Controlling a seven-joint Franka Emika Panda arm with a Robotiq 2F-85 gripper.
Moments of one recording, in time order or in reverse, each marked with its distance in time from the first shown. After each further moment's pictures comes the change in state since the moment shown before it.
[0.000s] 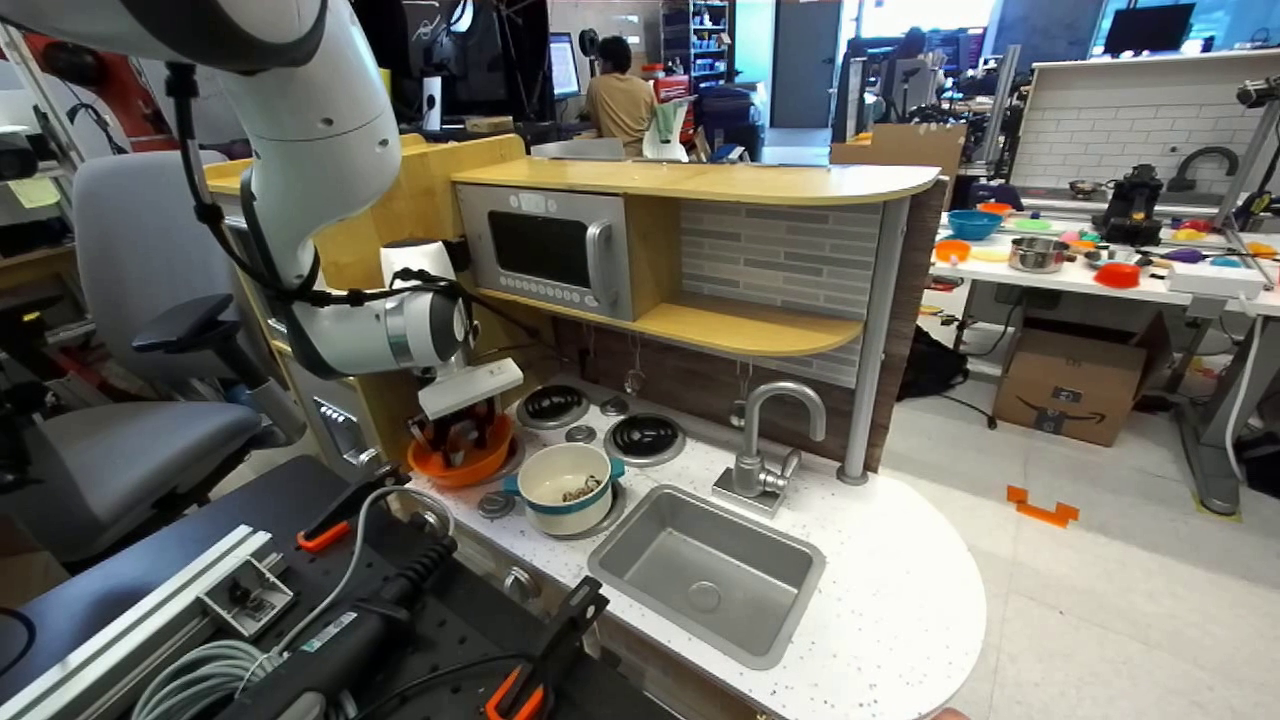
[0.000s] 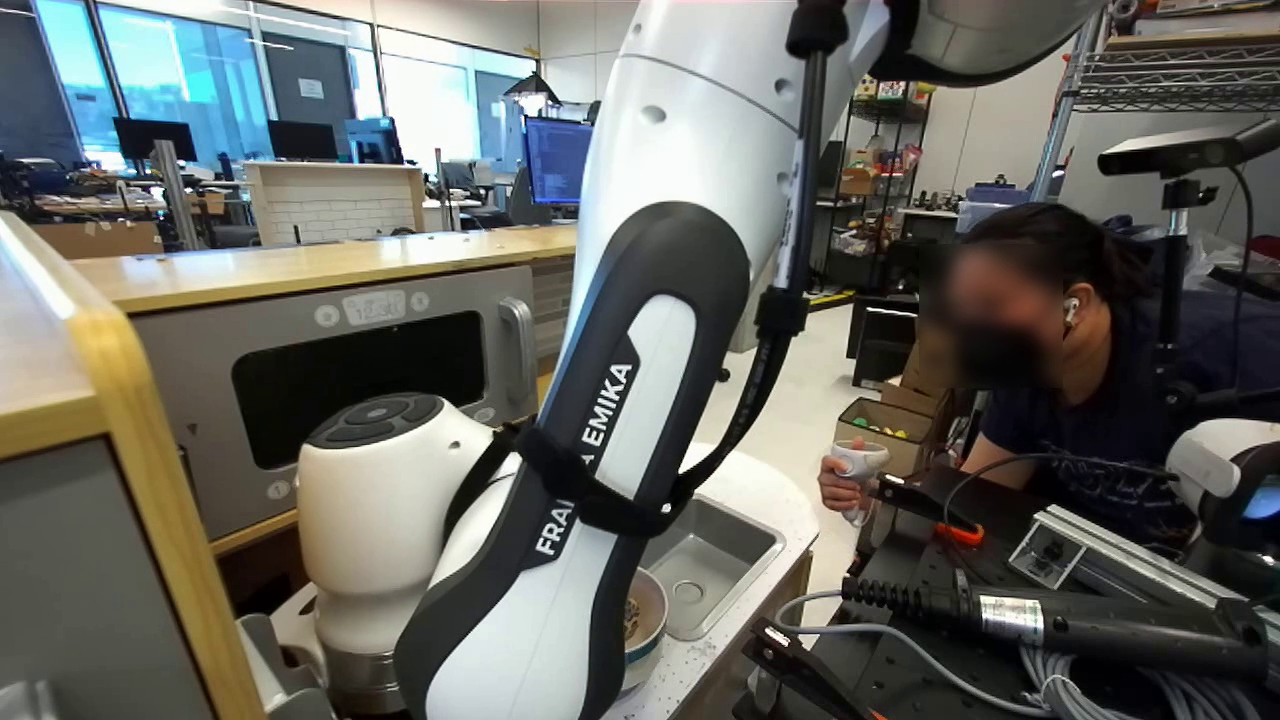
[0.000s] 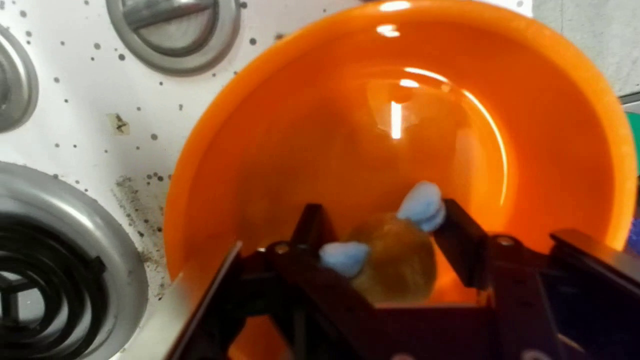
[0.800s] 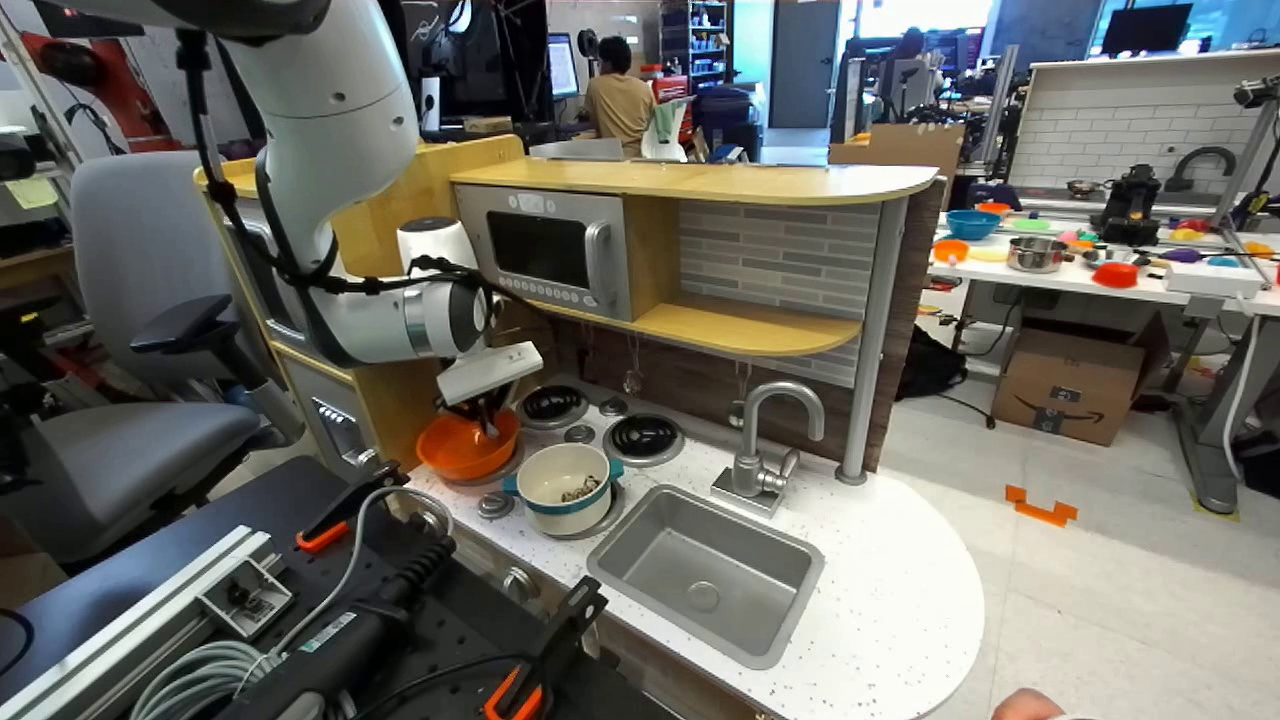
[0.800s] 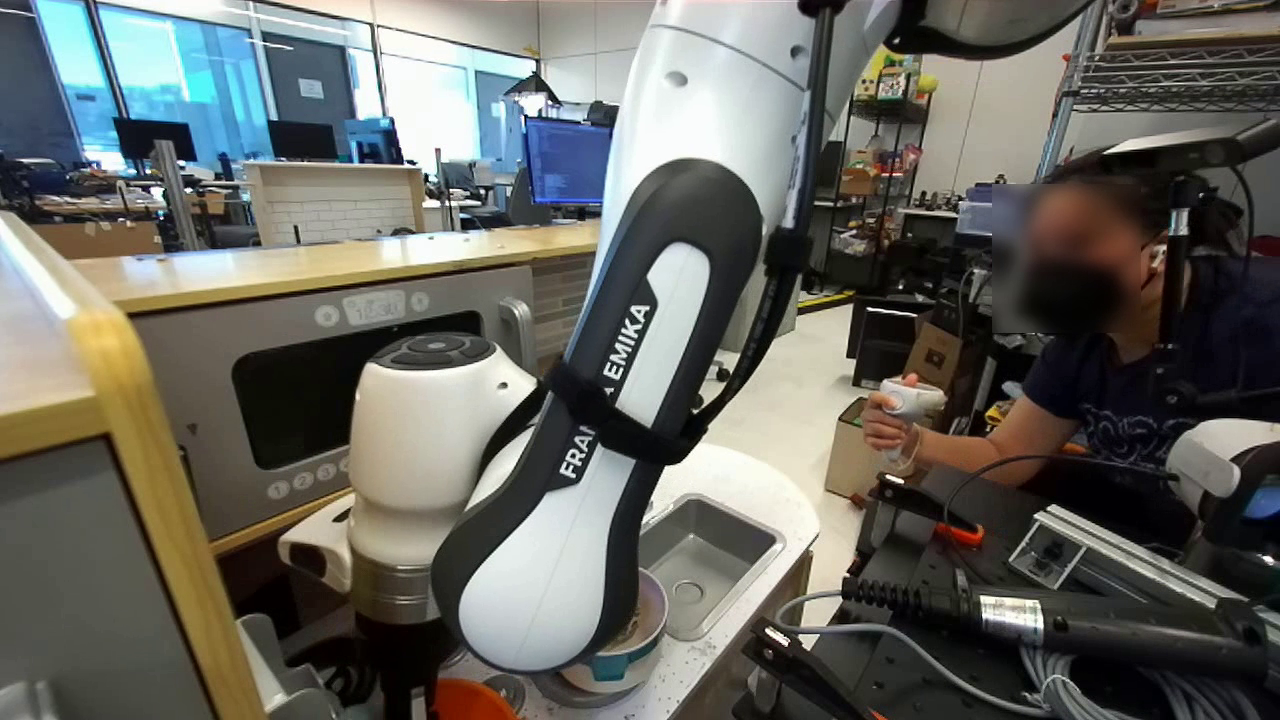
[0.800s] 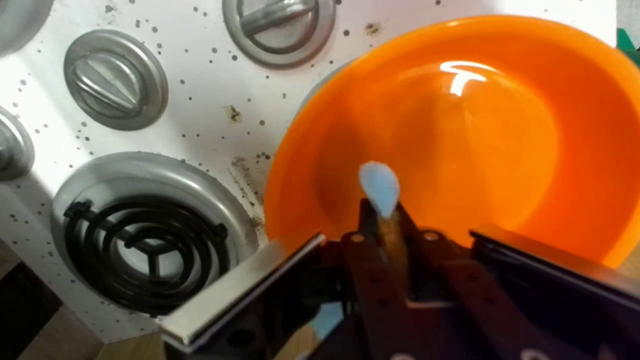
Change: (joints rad) arm -0.057 -0.051 -0.006 -0.041 0.005 0.125 0.043
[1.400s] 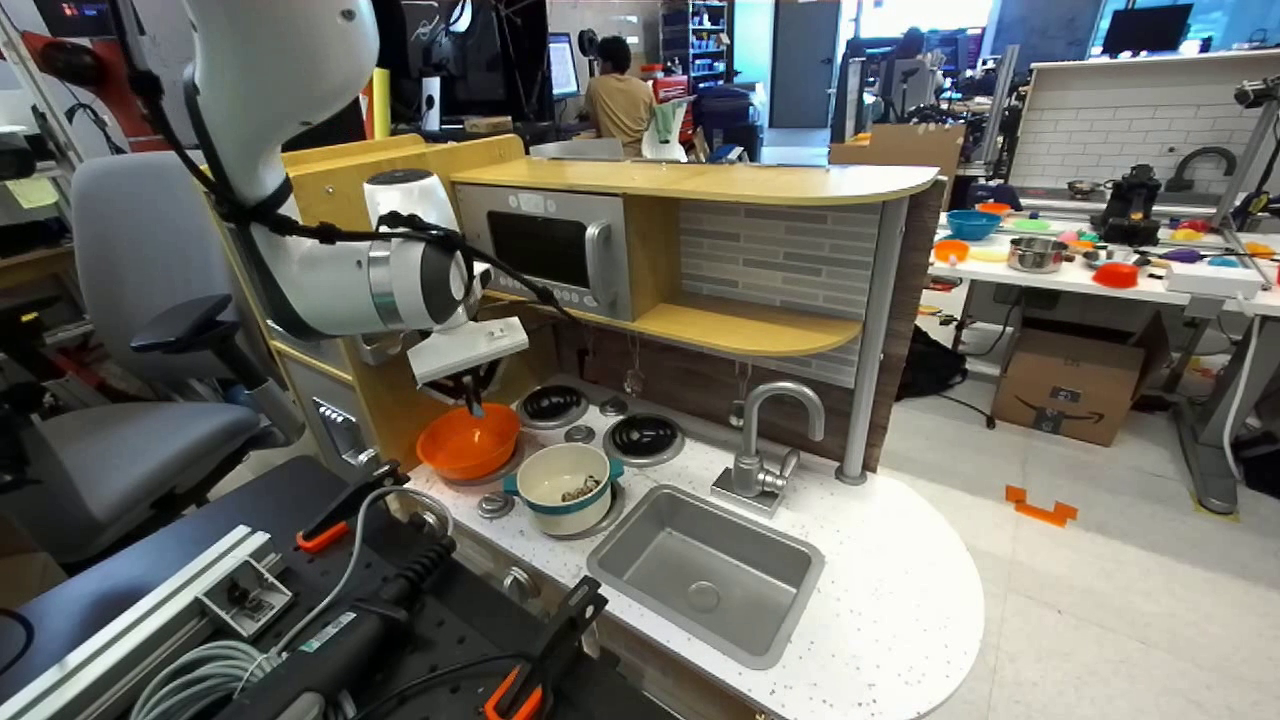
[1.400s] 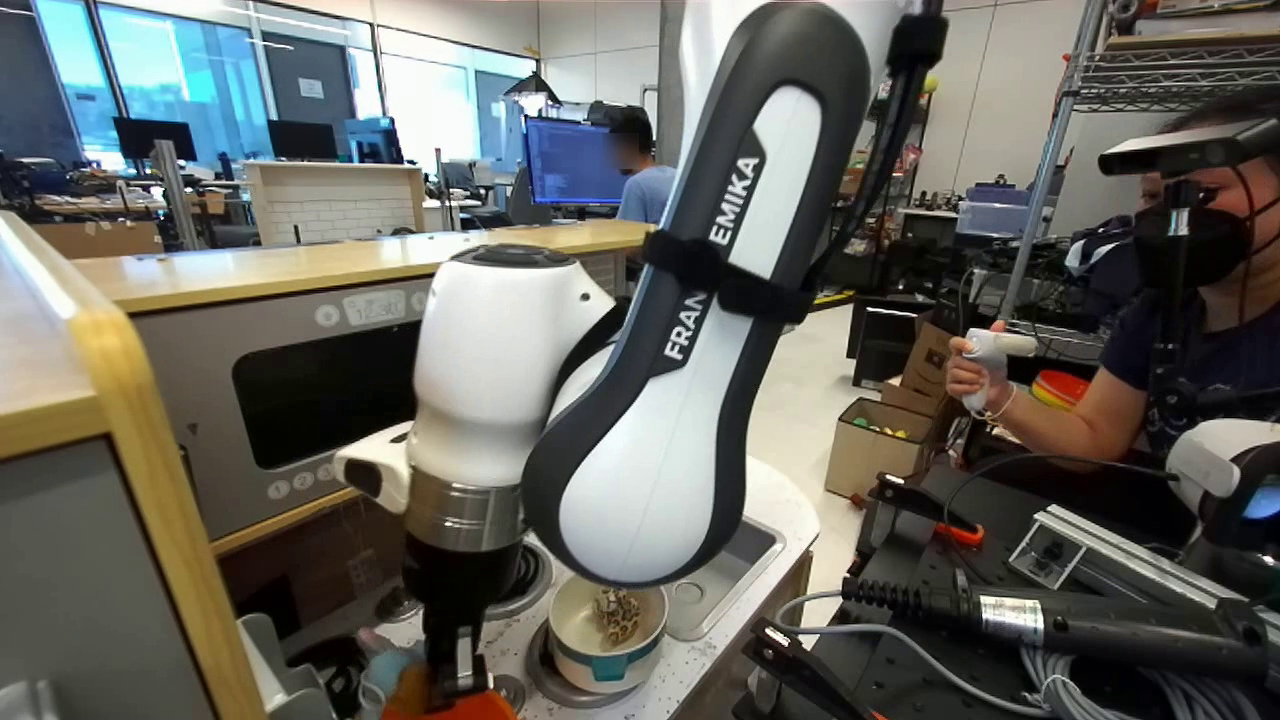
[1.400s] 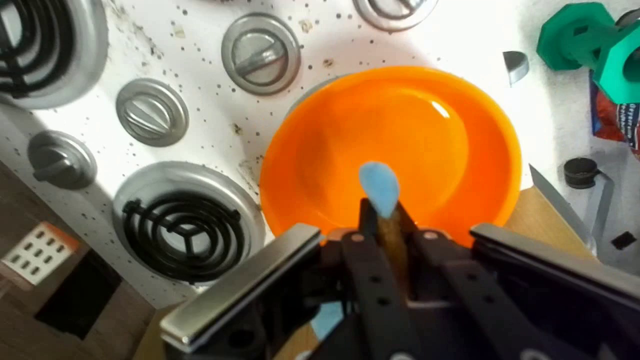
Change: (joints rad) arm -0.048 -0.233 0.003 -0.288 0.013 0.102 0.075
